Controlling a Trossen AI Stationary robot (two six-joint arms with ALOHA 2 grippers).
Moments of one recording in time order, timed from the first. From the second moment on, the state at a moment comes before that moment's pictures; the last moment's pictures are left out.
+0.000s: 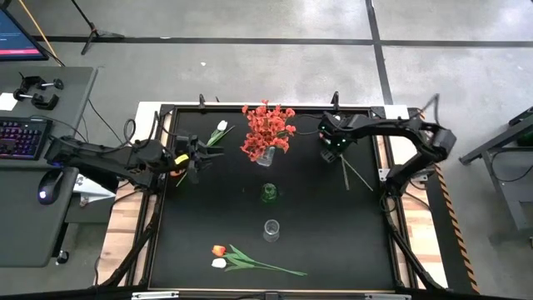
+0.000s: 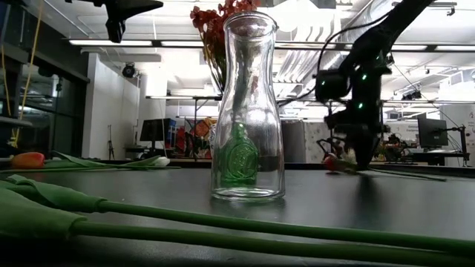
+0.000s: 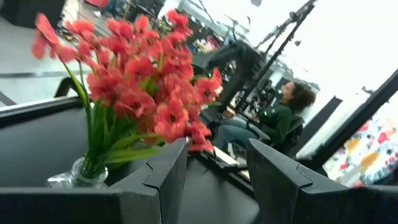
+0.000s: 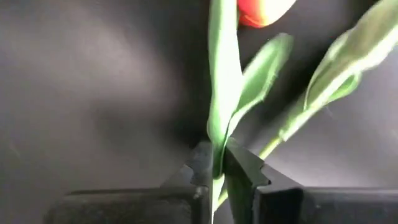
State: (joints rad) left arm -0.12 0.69 0.53 0.19 -0.36 -0.56; right arm -0.61 1.54 0.82 -0.72 0.11 0.19
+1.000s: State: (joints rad) left arm -0.13 0.68 0.53 0.18 -0.53 -0.57; right arm 0.10 0.77 0.82 0.02 0.02 0.38
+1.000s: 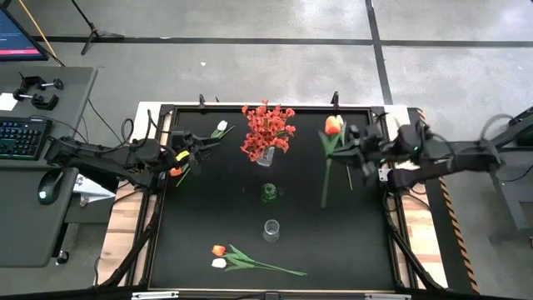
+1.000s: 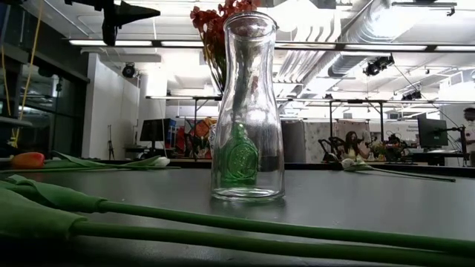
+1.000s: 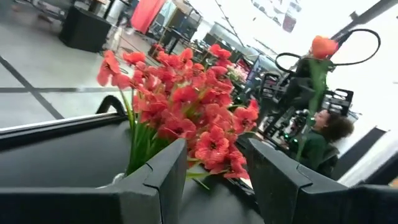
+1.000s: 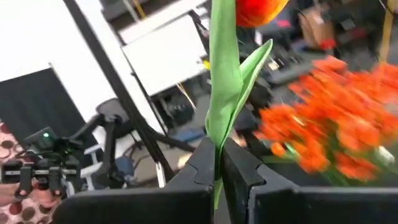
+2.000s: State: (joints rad) left arm -0.29 0.71 0.53 0.35 -0.03 -0.59; right arm 0.33 1.54 1.17 0.31 0.91 0.16
